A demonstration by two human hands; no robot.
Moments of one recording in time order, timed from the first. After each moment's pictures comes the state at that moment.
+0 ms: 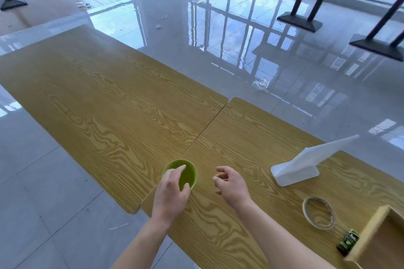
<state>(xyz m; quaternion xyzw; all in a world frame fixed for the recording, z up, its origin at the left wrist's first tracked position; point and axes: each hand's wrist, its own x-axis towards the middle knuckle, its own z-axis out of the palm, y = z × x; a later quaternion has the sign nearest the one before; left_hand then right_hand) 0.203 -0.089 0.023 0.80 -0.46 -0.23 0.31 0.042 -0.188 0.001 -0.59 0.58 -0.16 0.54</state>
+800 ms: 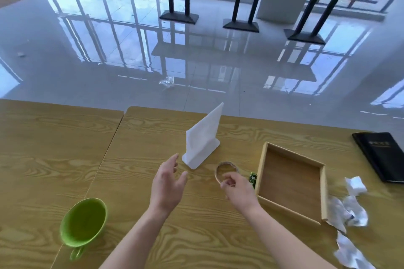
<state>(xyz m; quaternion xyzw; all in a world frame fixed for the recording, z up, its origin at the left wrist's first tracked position) 0.024 -0.186 0.038 0.63 -0.62 -0.33 0.33 -0.188 -0.149 0.028 -0.45 0.76 -0.24 0.41</state>
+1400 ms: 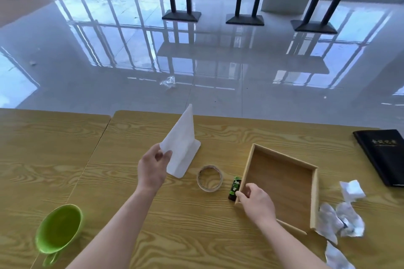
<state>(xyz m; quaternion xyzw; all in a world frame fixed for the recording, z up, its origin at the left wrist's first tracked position) -0.033 -0.236 0.053 0.67 -0.55 -0.34 0.37 -0.309 -0.136 -0.015 -0.46 0.83 -0.12 0.30</state>
